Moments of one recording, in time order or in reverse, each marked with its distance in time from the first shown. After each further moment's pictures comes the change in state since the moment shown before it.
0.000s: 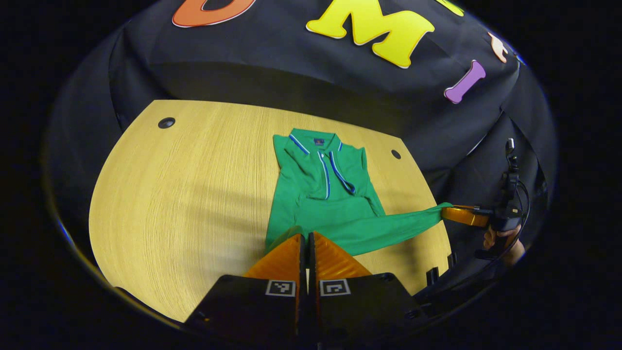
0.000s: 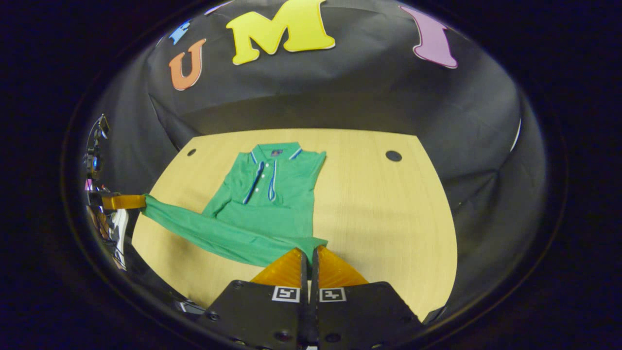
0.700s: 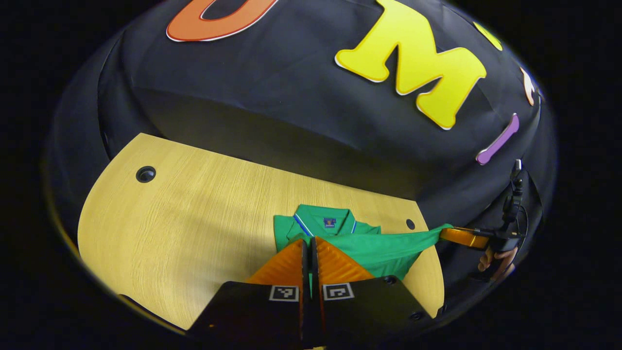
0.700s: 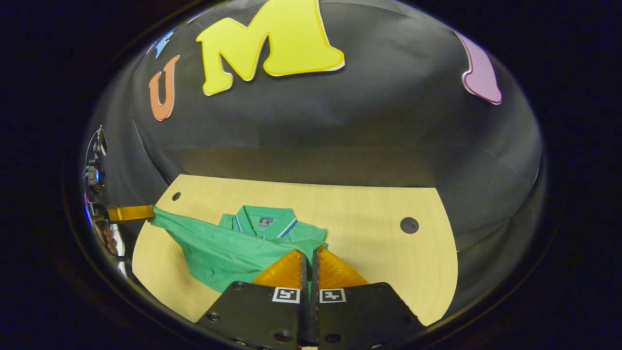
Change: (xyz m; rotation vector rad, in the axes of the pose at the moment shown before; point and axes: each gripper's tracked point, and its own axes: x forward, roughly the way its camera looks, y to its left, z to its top) left arm 0.118 0.030 0.158 -0.125 -0.164 0.028; right arm 0.116 0.004 0.178 -0.009 -0.113 0.012
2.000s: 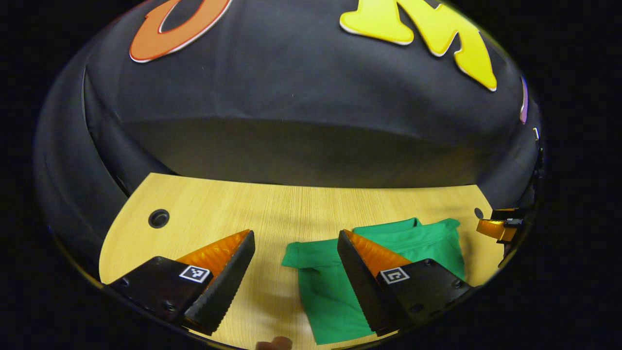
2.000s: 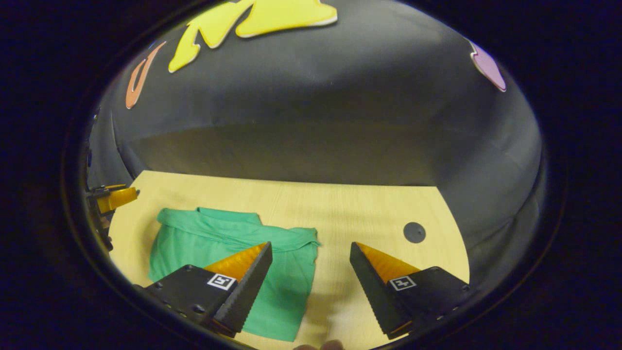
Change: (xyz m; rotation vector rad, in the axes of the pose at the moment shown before) left arm 0.076 0.053 0.032 0.291 -0.122 0.271; right arm 0.080 -0.021 -0.012 0.016 -0.079 -0.129
